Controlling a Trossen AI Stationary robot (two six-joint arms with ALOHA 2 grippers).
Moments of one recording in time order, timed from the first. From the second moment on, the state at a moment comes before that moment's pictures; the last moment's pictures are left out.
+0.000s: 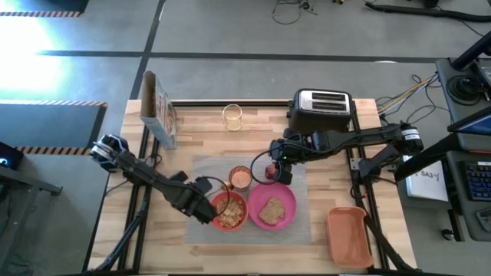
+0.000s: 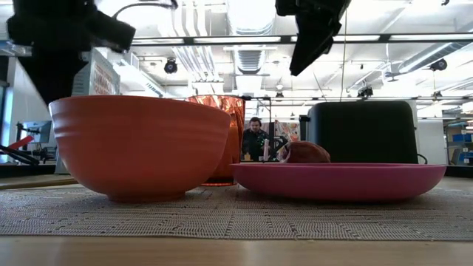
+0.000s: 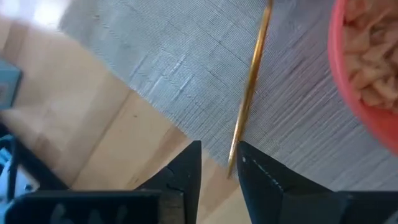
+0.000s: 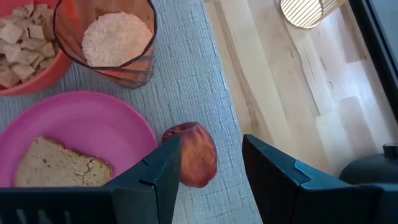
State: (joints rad) left arm -0.50 1.68 1.20 -1.23 -0.25 -1.18; right arm 0.05 1.53 1.37 -0.89 0.21 0.23
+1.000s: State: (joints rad) left arm -0.59 1.66 0.99 -0.90 -0.33 -0.87; right arm 0.05 1.54 1.37 -0.88 0.21 0.23
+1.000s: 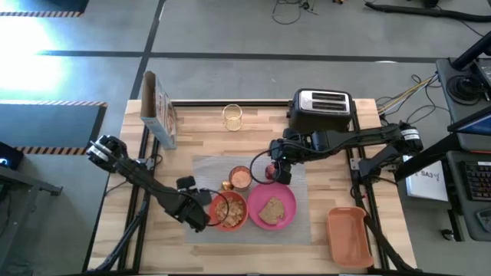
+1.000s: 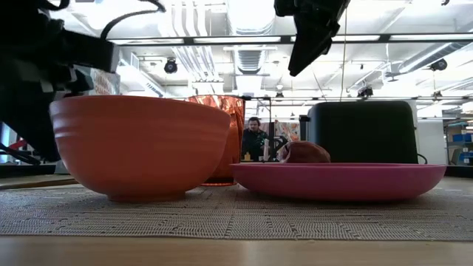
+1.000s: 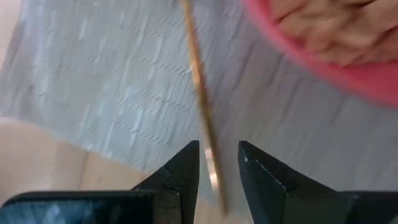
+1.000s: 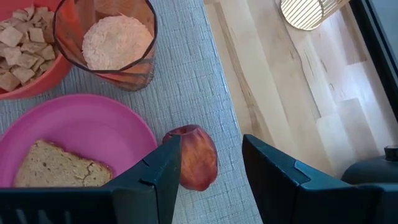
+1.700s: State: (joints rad) left arm -0.65 1.55 0.84 -0.69 -0.44 -1.09; right arm 0.05 1.54 1.37 -0.88 0.21 0.23
